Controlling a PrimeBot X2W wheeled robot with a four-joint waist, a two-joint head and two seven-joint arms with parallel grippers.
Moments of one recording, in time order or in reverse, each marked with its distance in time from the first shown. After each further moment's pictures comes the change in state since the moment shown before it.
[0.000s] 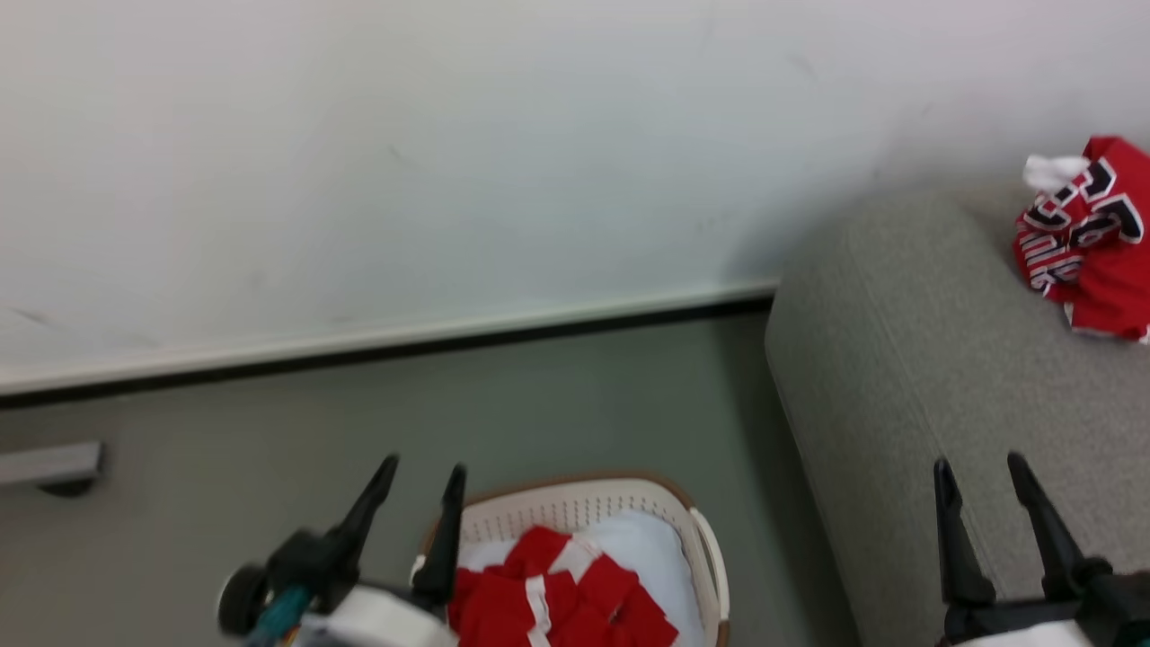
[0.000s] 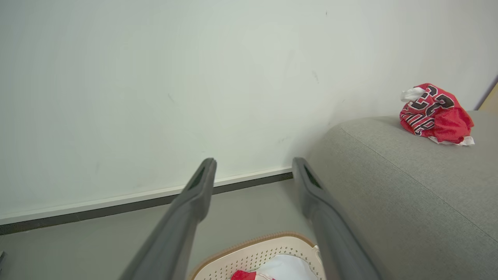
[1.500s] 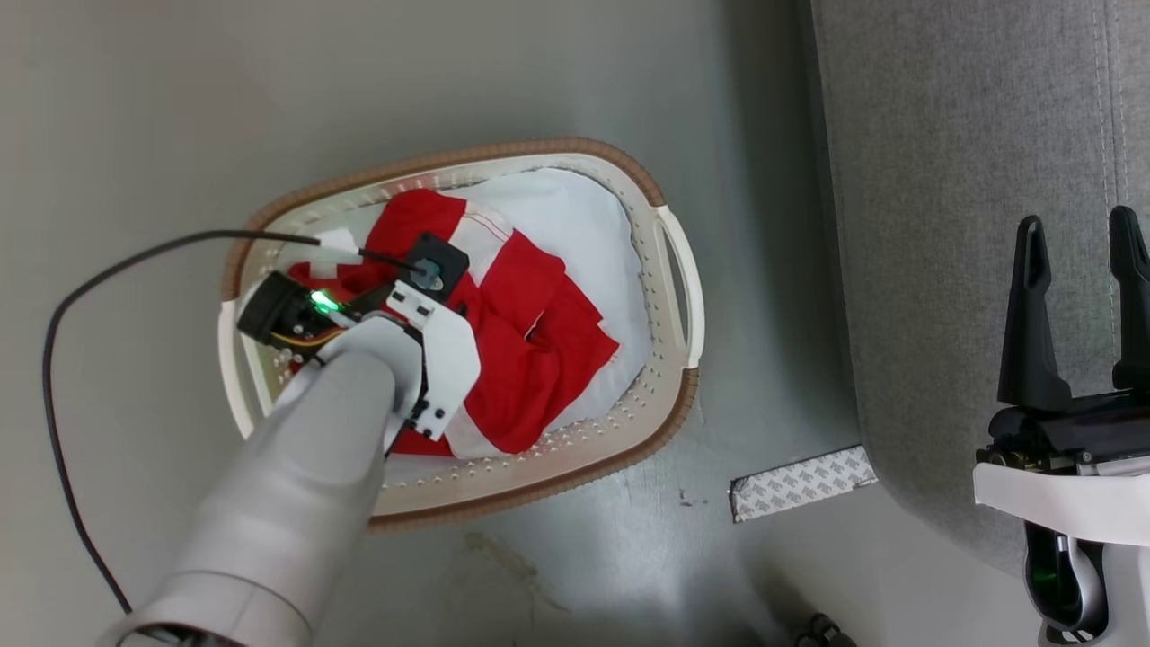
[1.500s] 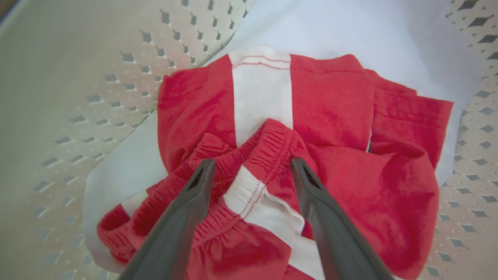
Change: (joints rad) left arm -0.899 0.026 -0.348 0.897 0.199 0.041 0.353; right arm -0.294 0.000 -0.007 -0.220 0.086 0.000 0.000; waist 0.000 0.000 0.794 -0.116
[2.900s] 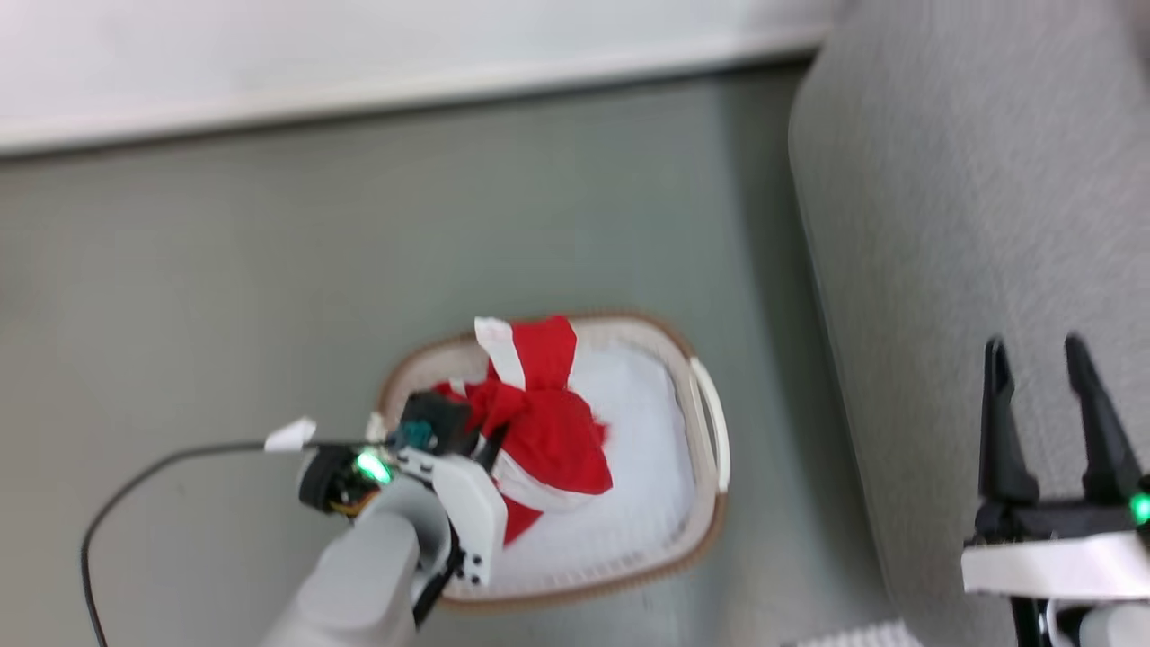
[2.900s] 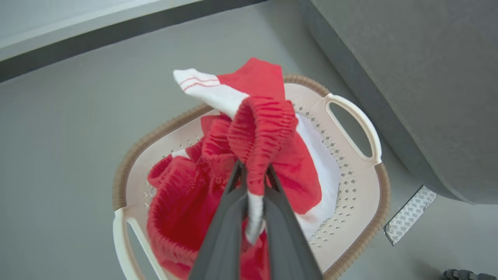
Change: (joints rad) left arm 0.266 -0.033 -0.028 -0.045 -0.289 -0.067 -0.276; right arm 0.116 0.001 -0.032 0.147 -0.019 0.000 0.000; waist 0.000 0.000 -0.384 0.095
